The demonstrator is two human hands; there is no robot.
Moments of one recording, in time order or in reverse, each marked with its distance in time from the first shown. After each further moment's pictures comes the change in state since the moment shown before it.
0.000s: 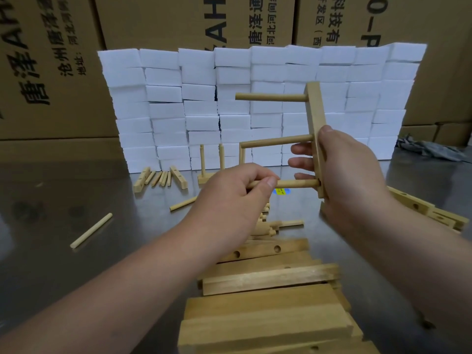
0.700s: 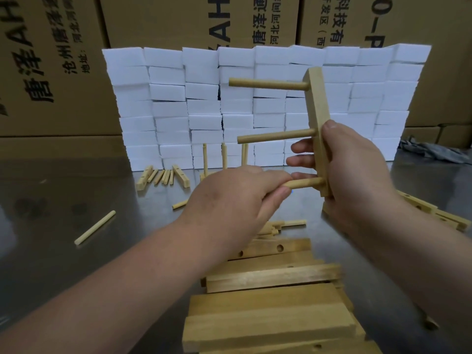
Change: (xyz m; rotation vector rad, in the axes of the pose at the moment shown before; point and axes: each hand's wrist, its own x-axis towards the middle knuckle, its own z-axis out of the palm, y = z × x) left_hand -0.003 0.007 -0.010 0.592 -0.004 0.430; right_hand -0.010 -0.009 0.003 0.081 -0.104 -0.028
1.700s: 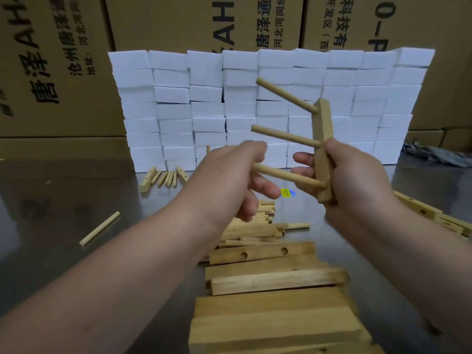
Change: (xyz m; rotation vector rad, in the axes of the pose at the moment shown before) left_hand 0.015 0.009 -0.024 -0.966 0.004 -0.706; right_hand -0.003 0.000 0.003 0.055 0.089 0.216
